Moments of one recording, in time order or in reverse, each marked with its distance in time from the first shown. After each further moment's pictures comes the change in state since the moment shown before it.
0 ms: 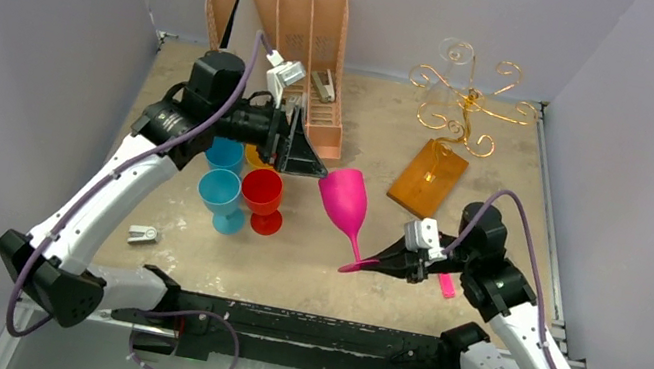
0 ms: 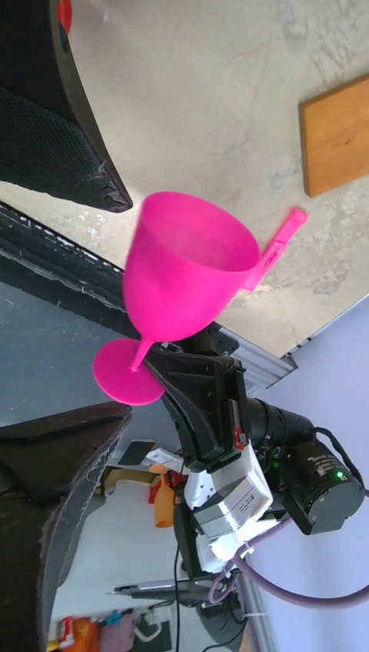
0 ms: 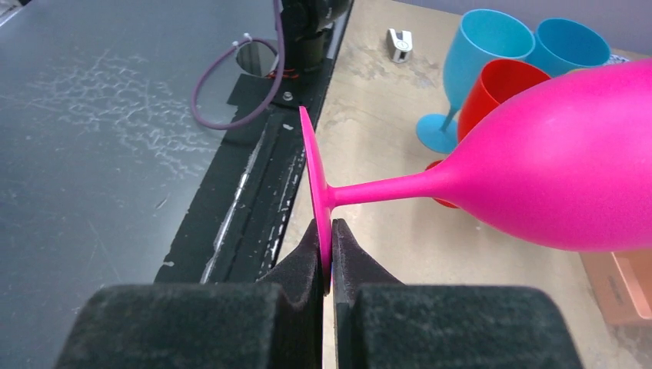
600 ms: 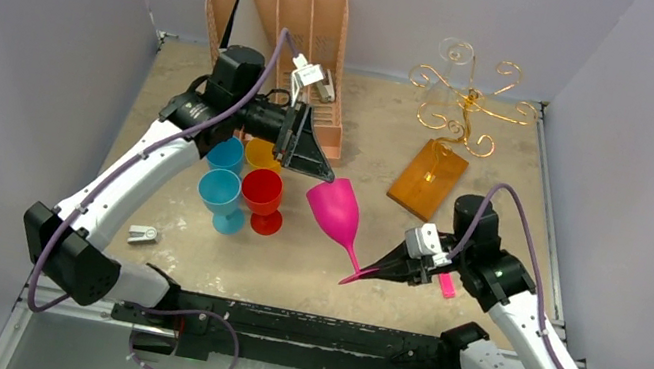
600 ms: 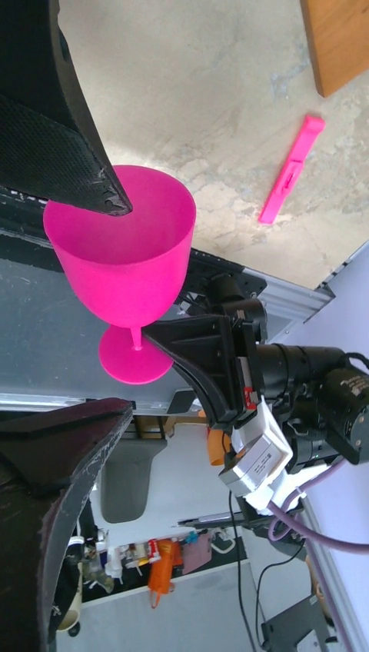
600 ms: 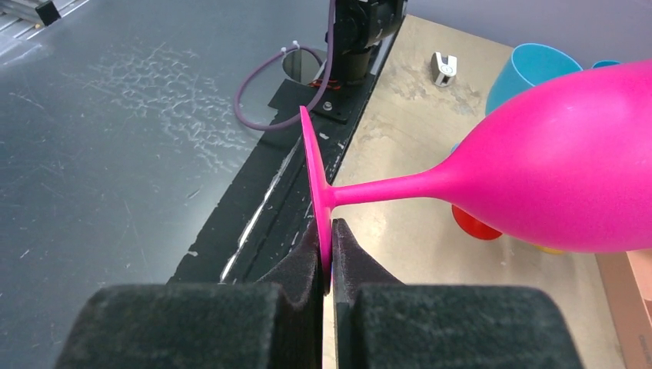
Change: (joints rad) left arm -0.002 0.146 0.019 0.103 0.264 -0.010; right arm 0.000 0.080 0.063 -0.171 -0.156 -0.216
